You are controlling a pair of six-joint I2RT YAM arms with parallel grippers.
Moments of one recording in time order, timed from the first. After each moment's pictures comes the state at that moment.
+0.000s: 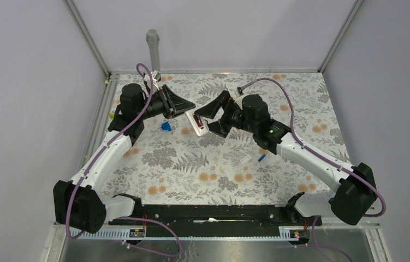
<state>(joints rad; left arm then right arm) -0.26 1.22 1.00 0.04 0.78 -1.04 0.72 1.32 1.06 -0.03 -0.27 1.33</state>
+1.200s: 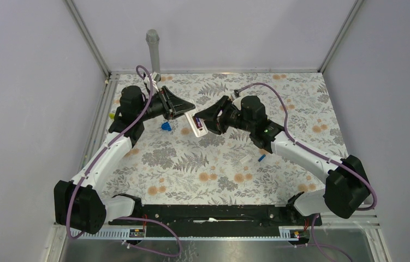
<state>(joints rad) -0.26 1.21 0.95 0.10 0.79 -1.08 0.69 1.39 0.99 0.16 -0.39 1.47</state>
